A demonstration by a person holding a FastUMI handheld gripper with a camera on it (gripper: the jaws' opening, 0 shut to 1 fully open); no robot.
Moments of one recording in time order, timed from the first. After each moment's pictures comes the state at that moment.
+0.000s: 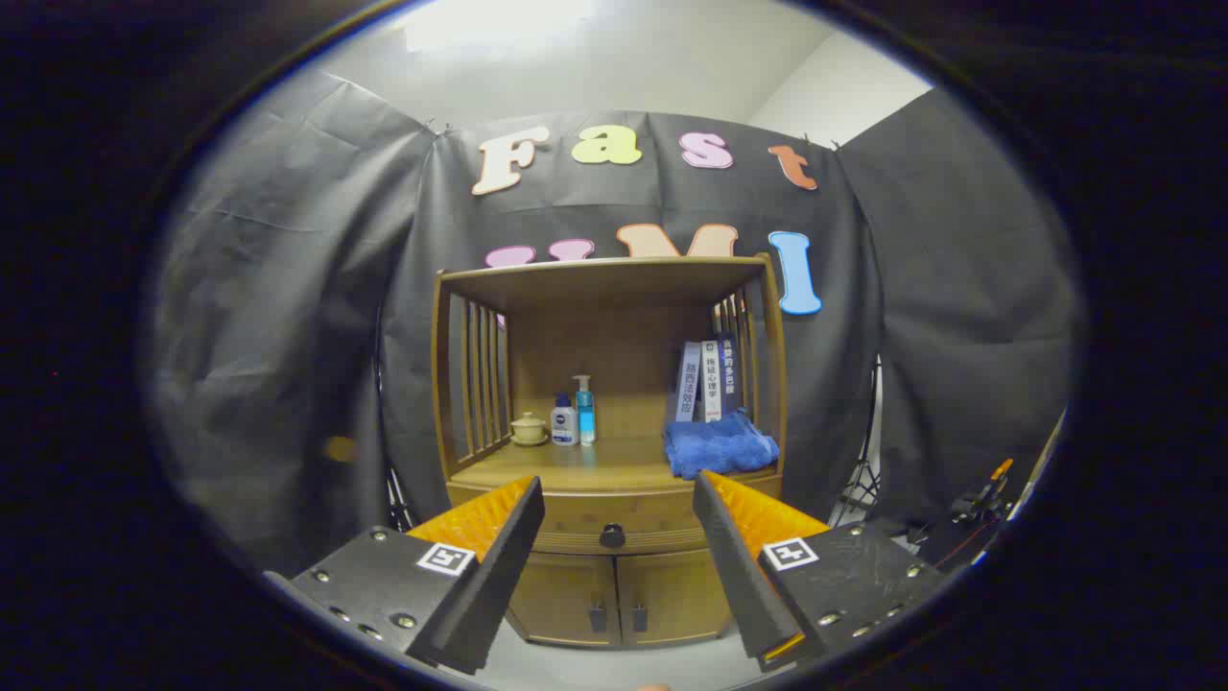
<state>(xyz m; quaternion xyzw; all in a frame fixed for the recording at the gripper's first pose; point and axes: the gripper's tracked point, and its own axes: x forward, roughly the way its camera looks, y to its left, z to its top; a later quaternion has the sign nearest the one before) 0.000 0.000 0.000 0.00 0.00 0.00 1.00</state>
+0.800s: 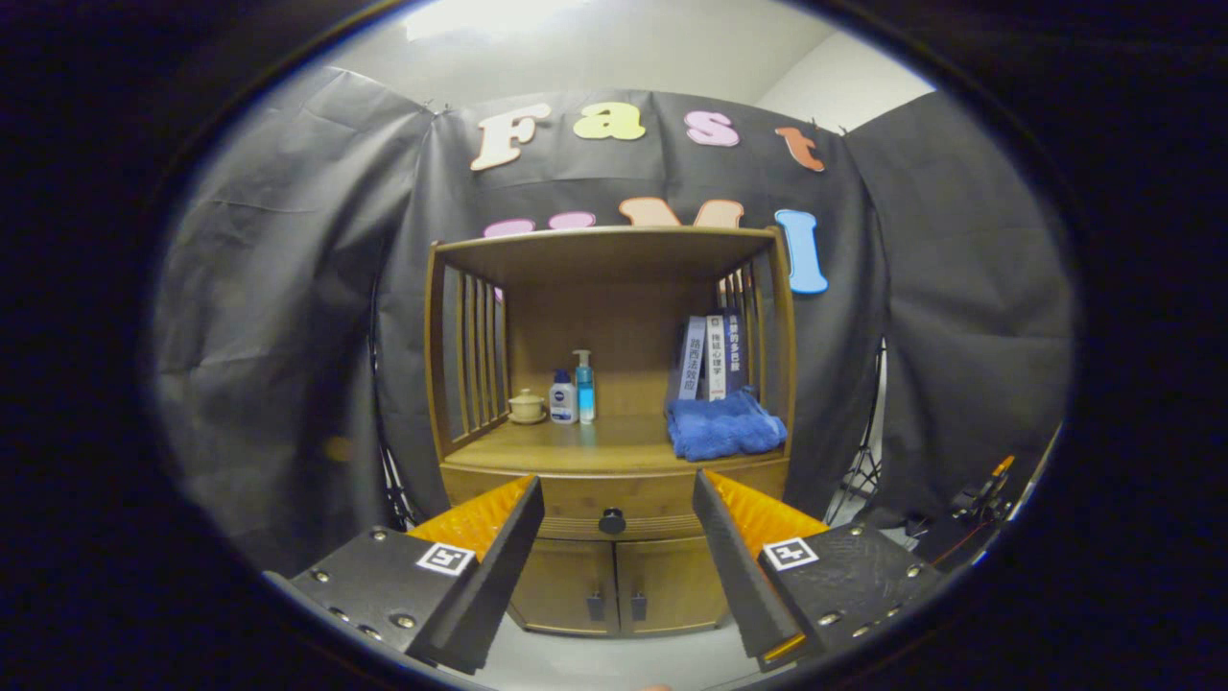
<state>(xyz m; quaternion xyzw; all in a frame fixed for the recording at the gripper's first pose) 0.027 0.007 -0.026 -0.01 0.04 0.00 1.00</state>
